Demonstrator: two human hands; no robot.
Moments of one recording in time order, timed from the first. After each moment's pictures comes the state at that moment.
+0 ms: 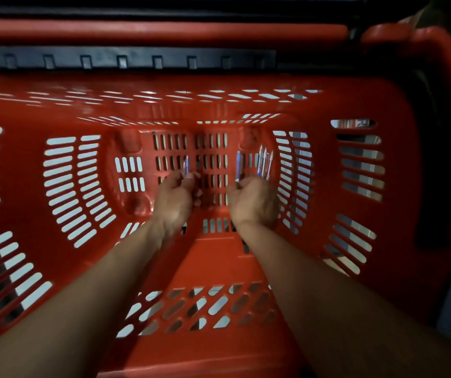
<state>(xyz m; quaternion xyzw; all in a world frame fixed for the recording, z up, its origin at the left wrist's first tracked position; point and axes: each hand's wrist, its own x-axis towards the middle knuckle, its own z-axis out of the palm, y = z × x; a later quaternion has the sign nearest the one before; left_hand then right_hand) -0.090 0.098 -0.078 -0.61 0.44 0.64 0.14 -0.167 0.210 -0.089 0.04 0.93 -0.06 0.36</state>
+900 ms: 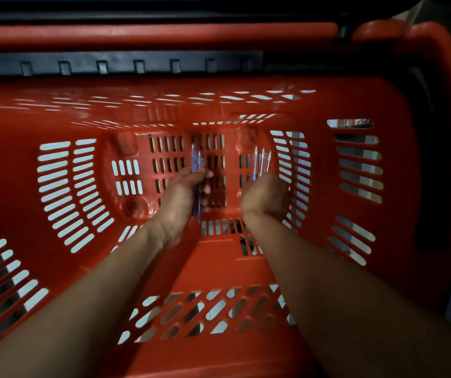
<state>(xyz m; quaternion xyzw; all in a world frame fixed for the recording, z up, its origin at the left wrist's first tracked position) -0.104 0.103 -0.071 -0.56 0.35 0.74 0.13 -0.190 0.214 -0.096 0.10 0.94 0.02 0.31</state>
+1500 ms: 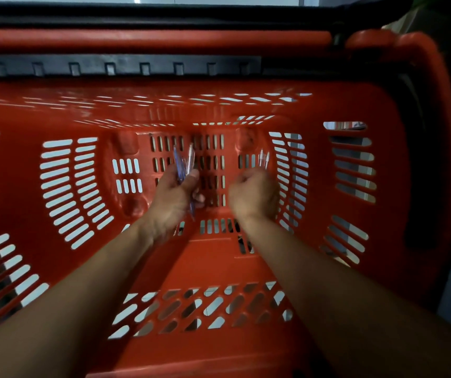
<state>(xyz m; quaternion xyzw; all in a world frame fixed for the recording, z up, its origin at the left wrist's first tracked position) -0.088 0.093 -0.084 -0.55 0.44 0.70 0.12 -0.185 0.205 -0.074 0.06 0.92 -0.14 0.37</state>
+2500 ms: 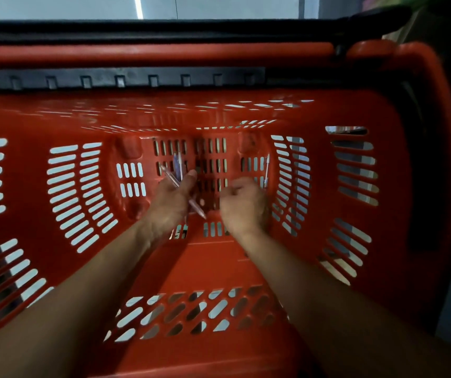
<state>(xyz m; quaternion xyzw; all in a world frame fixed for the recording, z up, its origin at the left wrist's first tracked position) -0.084 0.083 -0.079 -0.55 0.49 0.66 0.17 -0.162 0.206 -0.074 0.08 0.88 -0.22 0.41</state>
